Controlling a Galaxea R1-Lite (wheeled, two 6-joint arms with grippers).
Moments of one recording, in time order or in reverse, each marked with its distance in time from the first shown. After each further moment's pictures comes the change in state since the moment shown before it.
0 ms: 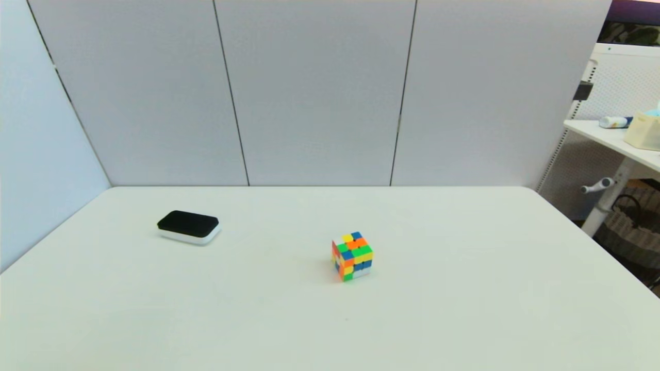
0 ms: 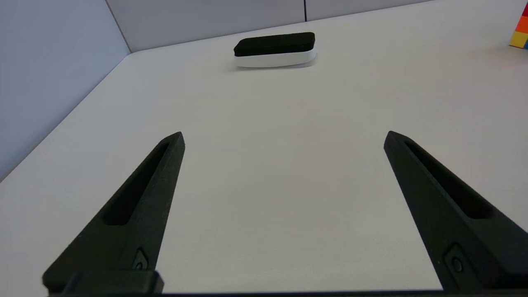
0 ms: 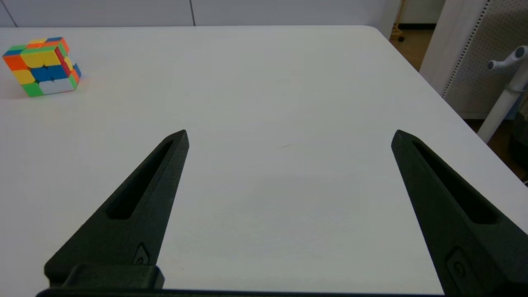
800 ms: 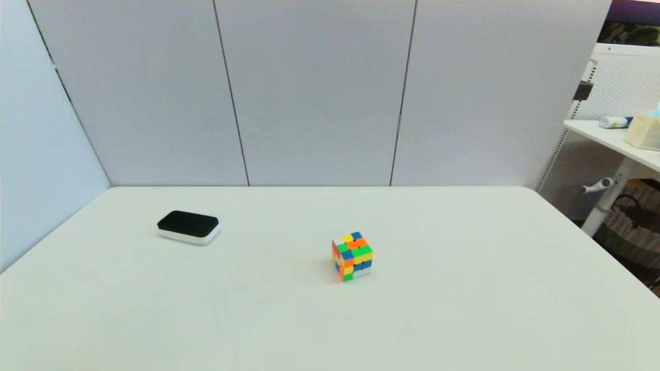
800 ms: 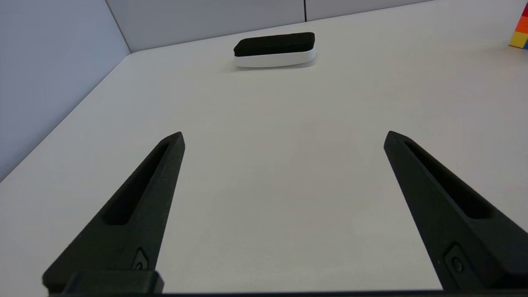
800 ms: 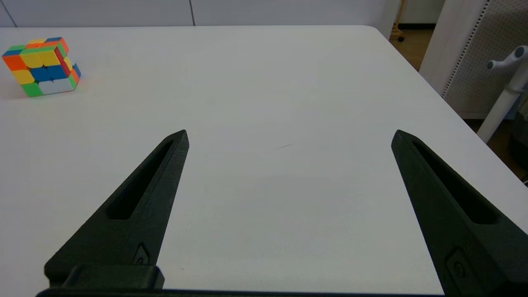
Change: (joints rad) left arm 0.000 0.000 0.000 0.000 0.000 0.000; right arm 0.000 0.000 0.000 0.000 0.000 0.000
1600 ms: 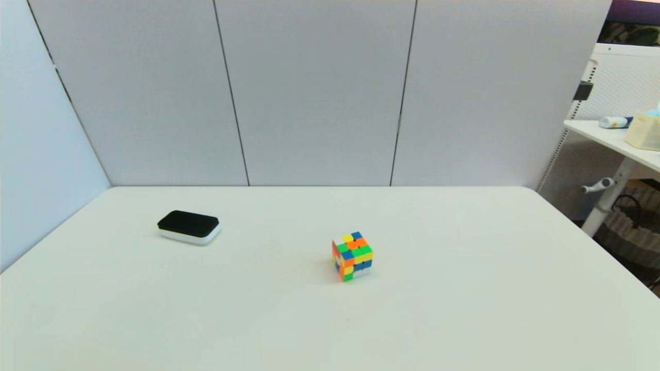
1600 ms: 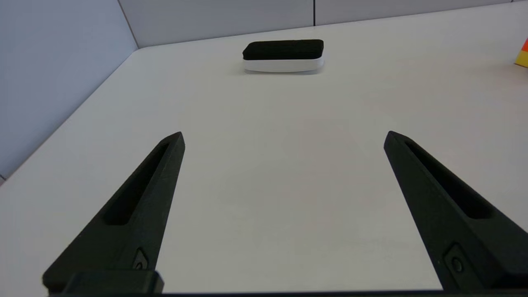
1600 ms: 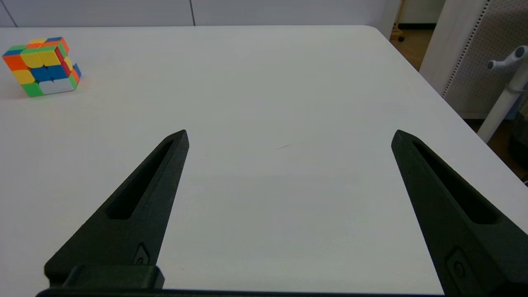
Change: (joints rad) left arm 0.000 0.096 -0.063 -0.015 0.032 -0.035; right arm 0.000 0.000 0.000 0.000 0.000 0.000
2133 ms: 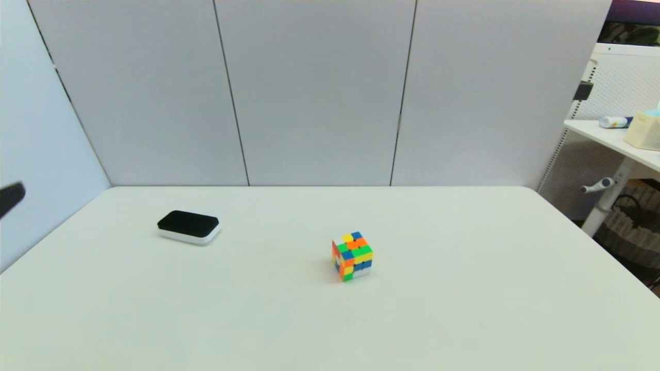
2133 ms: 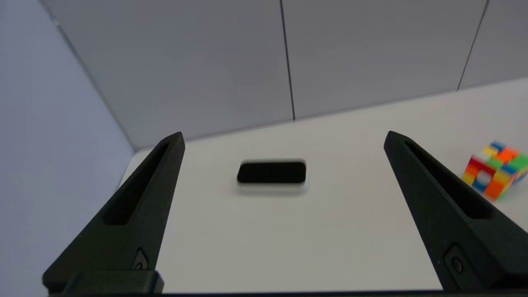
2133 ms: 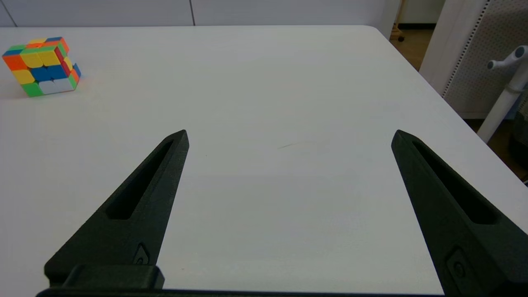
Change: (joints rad) left arm -0.126 0.675 -0.704 -0.003 0.002 0.039; right arm 0.000 0.000 0.000 0.000 0.000 0.000
